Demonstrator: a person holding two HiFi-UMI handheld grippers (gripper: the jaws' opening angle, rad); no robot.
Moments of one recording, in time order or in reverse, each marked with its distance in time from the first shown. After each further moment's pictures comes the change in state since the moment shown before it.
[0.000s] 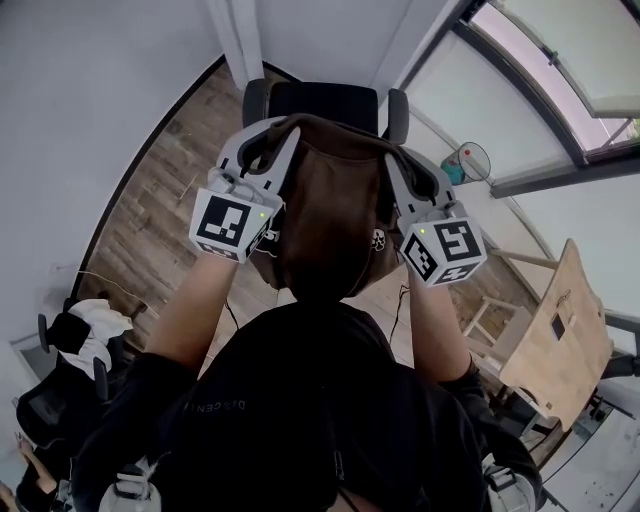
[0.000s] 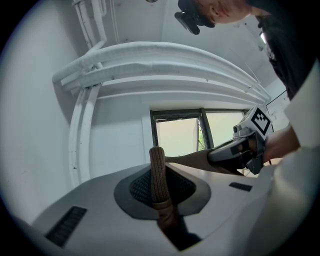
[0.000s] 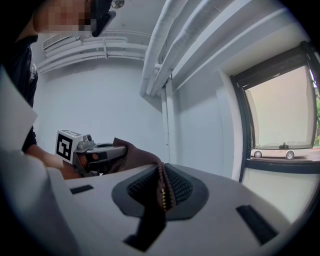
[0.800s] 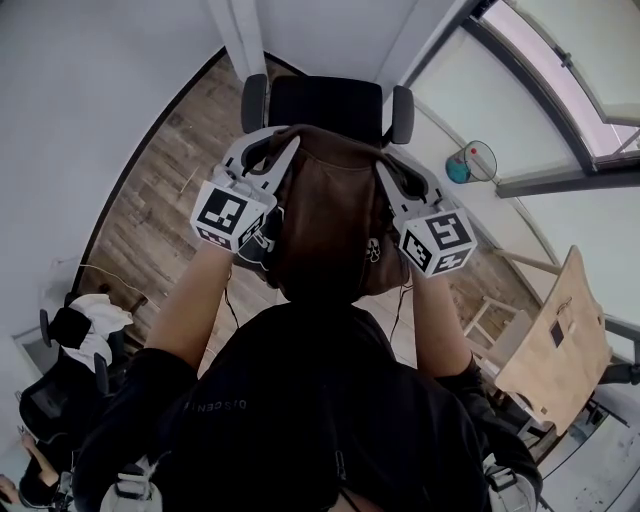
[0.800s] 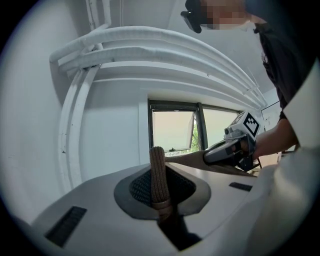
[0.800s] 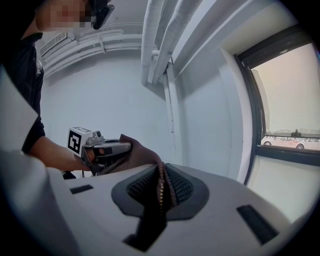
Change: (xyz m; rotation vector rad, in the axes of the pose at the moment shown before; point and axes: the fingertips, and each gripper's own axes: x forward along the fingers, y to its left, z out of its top) left arm 0.033 0.005 -0.068 -0.061 0.078 -0.099; right arm 0.035 -0.029 -0.062 0.023 0.118 0.111
